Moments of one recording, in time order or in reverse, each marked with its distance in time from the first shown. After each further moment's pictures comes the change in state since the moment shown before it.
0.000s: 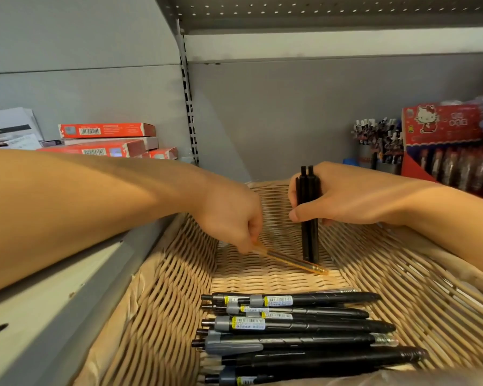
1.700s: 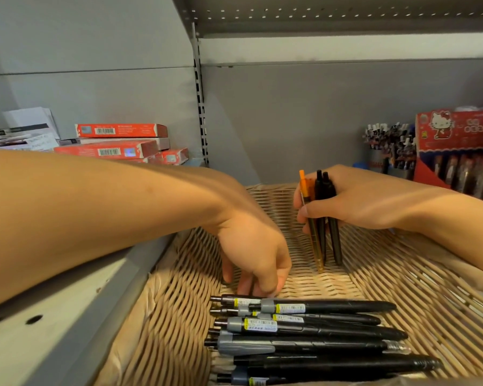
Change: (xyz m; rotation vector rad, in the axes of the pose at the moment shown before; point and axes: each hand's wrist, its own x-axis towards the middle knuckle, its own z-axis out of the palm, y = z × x) left_hand 0.011 0.030 0.033 -0.316 -0.154 -0.038; right_hand -0.001 -0.001 -0.001 0.043 -0.019 0.034
